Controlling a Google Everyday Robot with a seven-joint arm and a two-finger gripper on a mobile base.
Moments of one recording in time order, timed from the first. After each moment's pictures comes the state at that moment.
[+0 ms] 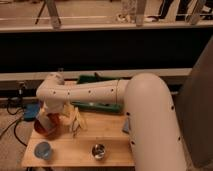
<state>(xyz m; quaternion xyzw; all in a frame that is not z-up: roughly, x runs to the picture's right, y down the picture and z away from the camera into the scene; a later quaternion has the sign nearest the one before) -0.277 0.143 0.773 -0.13 -0.30 -0.65 0.69</state>
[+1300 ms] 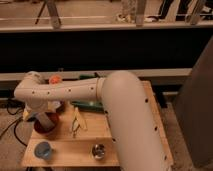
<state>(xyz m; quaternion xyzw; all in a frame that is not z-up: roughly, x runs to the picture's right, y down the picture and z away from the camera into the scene) -0.357 0.138 0.759 -0.07 -0.32 -0.78 0.54</state>
